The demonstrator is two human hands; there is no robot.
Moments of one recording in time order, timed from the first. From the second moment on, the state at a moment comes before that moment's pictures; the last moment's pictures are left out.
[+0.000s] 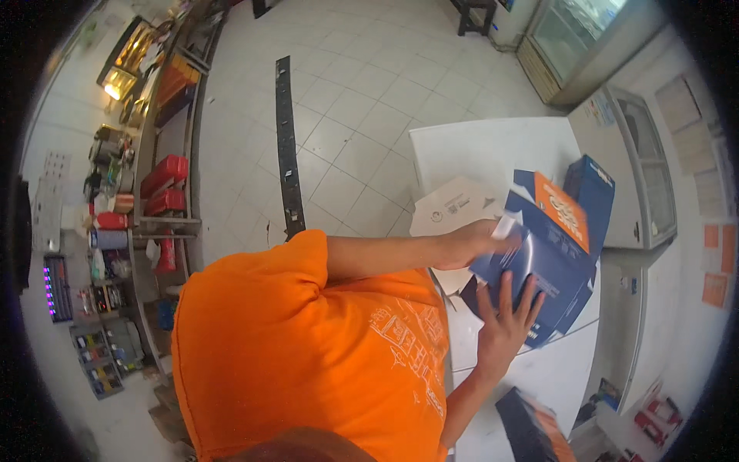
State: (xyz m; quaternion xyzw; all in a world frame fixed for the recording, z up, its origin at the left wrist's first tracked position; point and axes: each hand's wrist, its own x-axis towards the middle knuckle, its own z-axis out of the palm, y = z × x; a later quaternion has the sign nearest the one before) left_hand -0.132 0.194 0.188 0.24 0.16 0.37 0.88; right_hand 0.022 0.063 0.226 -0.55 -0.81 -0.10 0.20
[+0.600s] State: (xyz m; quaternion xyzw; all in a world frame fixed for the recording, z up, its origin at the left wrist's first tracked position) left_hand -0.062 0.079 0.189 0.25 0.18 0.41 0.86; right_hand 0.034 0.009 0.189 -0.68 -0.60 -0.16 0.40
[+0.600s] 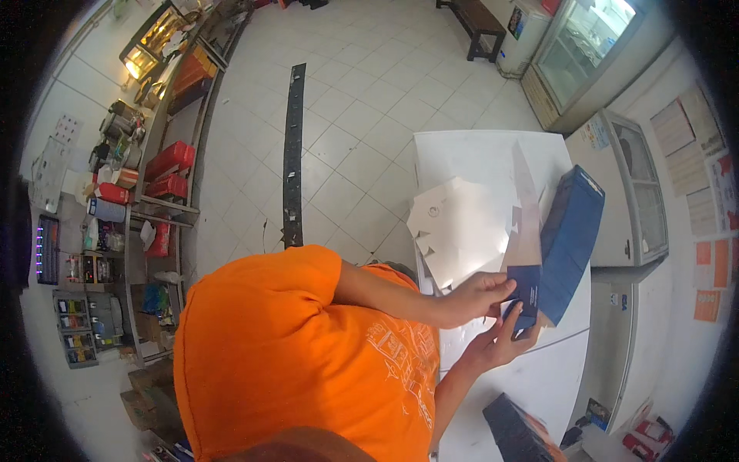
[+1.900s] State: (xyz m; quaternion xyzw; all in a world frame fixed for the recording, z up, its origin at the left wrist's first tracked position) left_hand 0.021 -0.107 0.144 0.45 0.22 0.41 0.76; right_hand 0.105 -0.186 0.154 -0.68 -0.52 -0.01 0.52
